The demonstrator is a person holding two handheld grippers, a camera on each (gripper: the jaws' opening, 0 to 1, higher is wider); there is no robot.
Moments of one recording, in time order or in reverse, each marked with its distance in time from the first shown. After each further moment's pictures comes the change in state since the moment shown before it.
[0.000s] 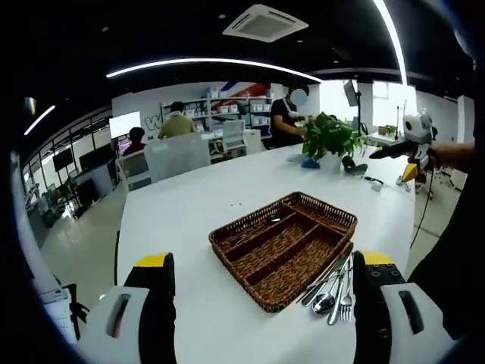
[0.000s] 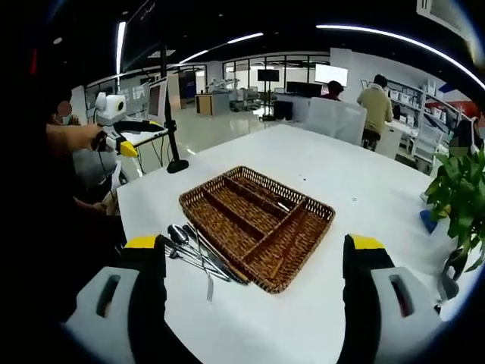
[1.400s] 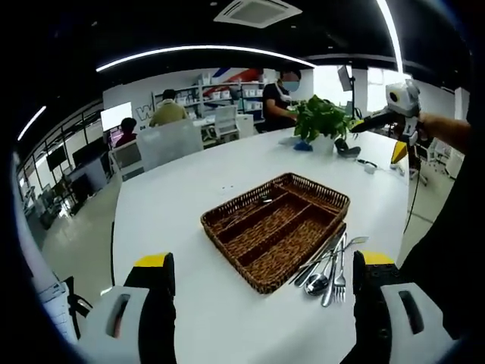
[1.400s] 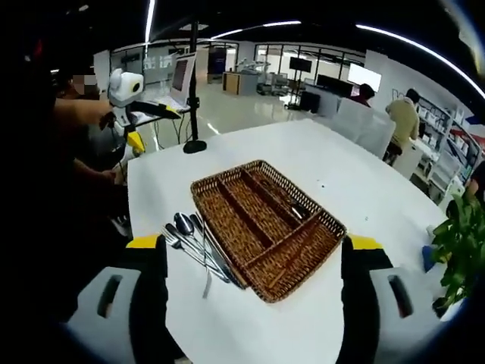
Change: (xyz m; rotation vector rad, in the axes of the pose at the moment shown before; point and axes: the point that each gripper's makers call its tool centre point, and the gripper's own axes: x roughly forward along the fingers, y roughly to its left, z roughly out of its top) left arm -0.006 -0.004 -0.033 0.014 0.103 -0.027; right arm 0.029 0.023 0.032 -0.202 0.100 0.099
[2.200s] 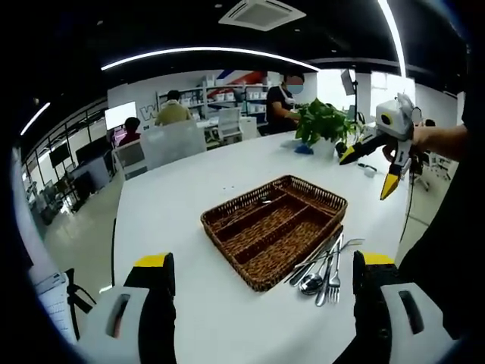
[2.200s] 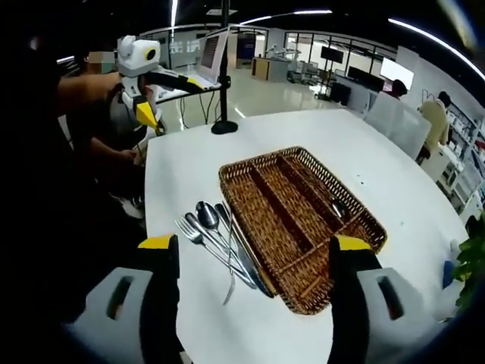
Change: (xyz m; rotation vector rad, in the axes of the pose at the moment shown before) left arm -0.011 -0.011 0.001 -0.020 -0.024 0.018; right arm 0.054 0.053 -0.022 -0.061 0.078 0.164
